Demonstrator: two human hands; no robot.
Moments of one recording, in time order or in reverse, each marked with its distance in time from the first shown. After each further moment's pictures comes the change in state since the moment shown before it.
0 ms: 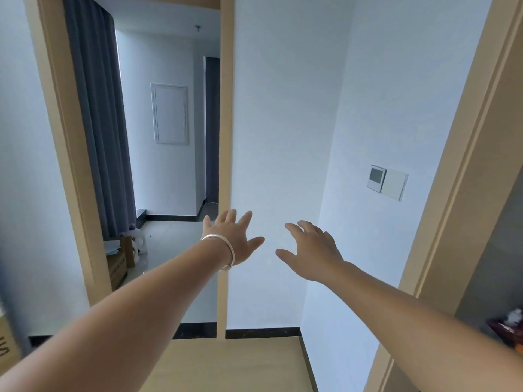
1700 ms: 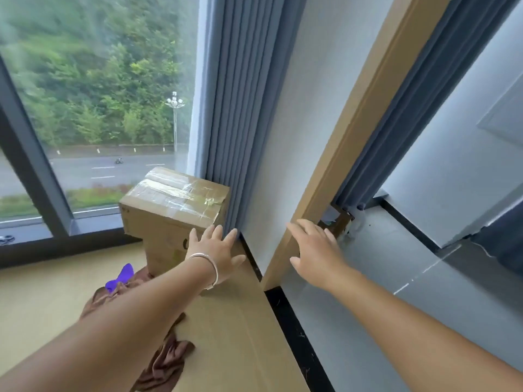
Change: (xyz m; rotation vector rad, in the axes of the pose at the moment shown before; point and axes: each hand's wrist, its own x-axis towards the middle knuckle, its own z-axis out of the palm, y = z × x) left_hand 0.092 -0.568 0.268 -0.025 -0.240 -1.231; right_hand 0.487 -0.511 0.354 0.022 -0.322 -1.235
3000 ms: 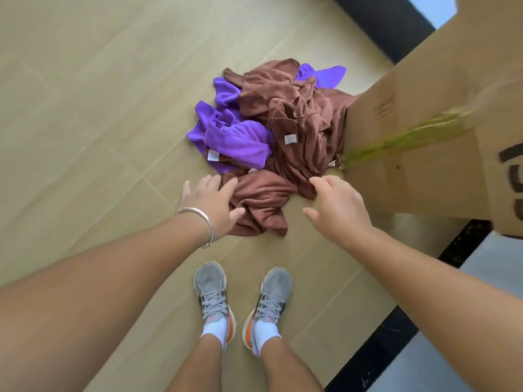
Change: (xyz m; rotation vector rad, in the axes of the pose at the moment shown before) left_hand 0.021 -0.209 0.581 -0.476 -0.362 -1.106; right_hand 0.291 -0.228 0.628 -0.145 -0.573 -0.967
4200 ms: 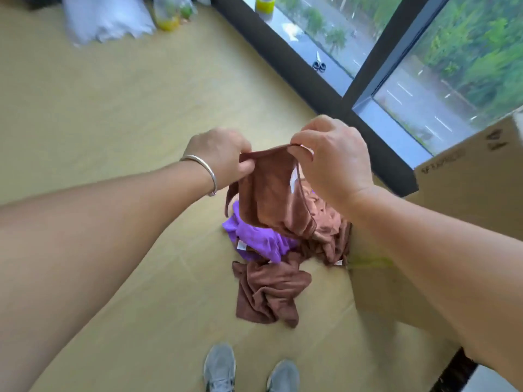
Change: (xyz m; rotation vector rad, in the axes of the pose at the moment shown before) left_hand 0.002 -0.101 -0.324 -0.101 0.604 0.123; right_hand 0.055 -0.185 -0.297 0.075 0.686 -0.497
